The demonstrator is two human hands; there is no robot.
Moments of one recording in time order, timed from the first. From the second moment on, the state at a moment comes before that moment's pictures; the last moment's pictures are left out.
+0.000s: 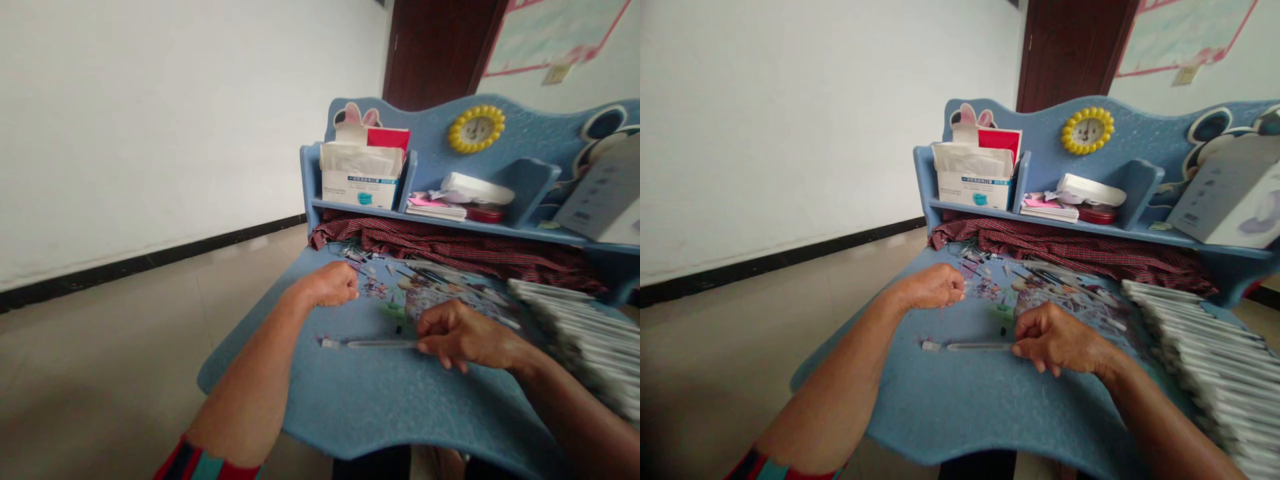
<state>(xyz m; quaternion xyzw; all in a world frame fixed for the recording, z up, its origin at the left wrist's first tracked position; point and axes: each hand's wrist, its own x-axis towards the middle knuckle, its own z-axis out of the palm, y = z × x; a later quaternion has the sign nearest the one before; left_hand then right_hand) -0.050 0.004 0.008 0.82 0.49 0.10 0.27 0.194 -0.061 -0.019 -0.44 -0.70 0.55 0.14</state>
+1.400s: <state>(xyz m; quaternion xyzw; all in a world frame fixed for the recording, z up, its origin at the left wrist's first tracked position) -0.104 -0.050 0.003 0.80 0.50 0.05 0.32 0.167 -0.050 -0.033 -0.37 -0.68 0.59 0.25</state>
